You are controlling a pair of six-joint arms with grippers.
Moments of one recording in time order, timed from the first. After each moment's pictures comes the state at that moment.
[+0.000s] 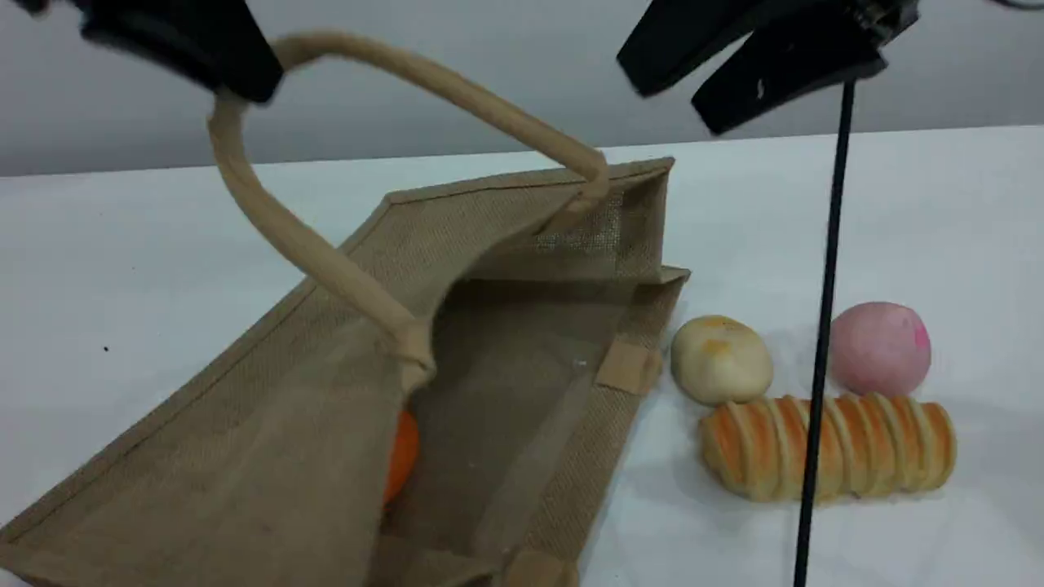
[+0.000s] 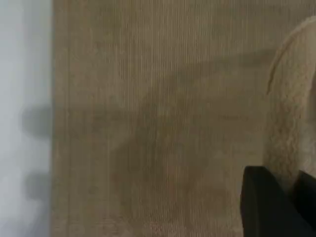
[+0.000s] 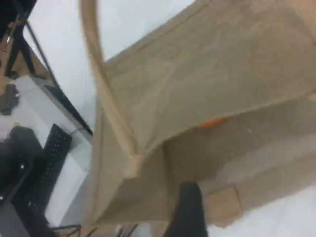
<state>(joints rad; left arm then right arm) -0.27 1.60 -1.15 -0.46 0.80 0.37 0.20 1.66 -1.13 0.96 1.03 -0.85</state>
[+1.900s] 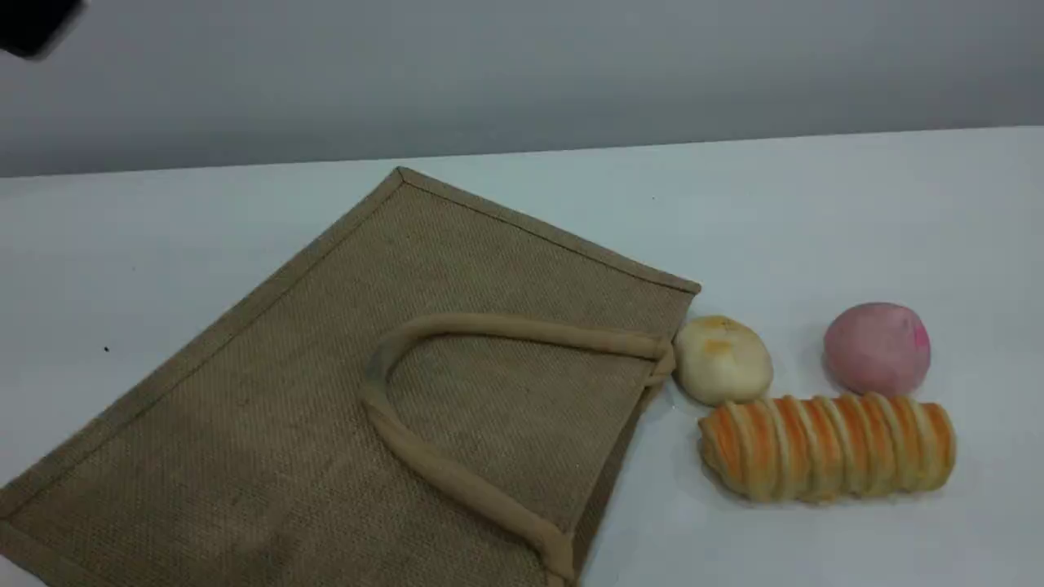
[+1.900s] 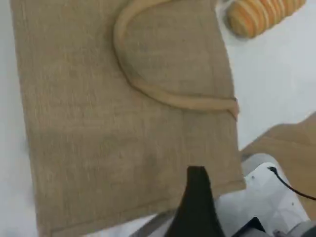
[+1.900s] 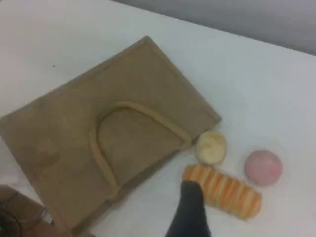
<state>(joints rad) -0.28 1.13 -1.04 -0.42 1.14 0.31 0.16 0.63 -1.10 0.31 1.22 -0.21</state>
